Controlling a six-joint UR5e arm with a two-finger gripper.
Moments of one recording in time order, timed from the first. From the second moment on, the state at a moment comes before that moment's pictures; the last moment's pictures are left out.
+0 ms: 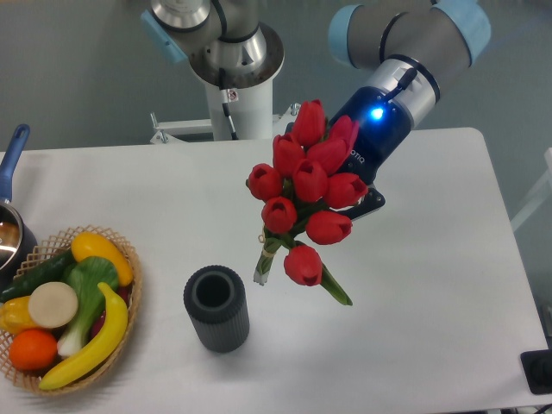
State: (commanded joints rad) arm 2.71 -1.82 -1.55 -0.84 0.24 0.87
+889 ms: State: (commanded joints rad) arm 2.72 -1.75 -1.57 -0.84 0.50 0.86
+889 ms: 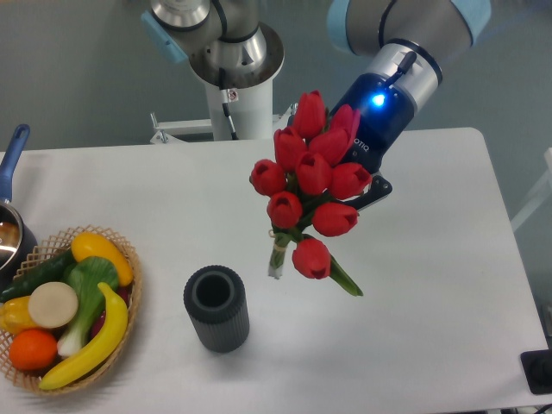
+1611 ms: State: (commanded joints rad) arm 2.66 -1.69 -1.63 -0.85 0.99 0.88
